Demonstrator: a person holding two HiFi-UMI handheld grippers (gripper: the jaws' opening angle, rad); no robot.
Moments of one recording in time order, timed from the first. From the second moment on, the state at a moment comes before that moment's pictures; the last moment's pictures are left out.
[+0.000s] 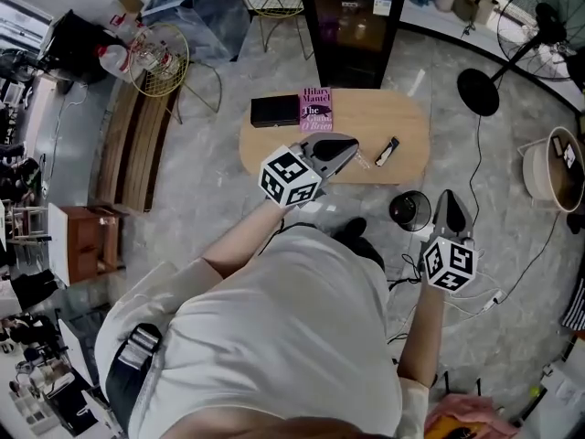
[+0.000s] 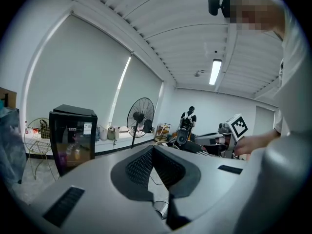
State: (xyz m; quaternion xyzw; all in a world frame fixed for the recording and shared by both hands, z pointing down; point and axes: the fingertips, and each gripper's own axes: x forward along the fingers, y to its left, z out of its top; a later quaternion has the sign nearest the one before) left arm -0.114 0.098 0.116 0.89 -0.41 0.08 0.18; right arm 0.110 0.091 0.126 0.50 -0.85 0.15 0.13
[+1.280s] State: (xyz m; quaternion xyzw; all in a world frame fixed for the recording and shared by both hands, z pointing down) left arm -0.082 0.005 0.182 0.87 -0.44 0.12 0.21; right arm 0.136 0.008 0.209 0.47 -0.84 0.21 0.18
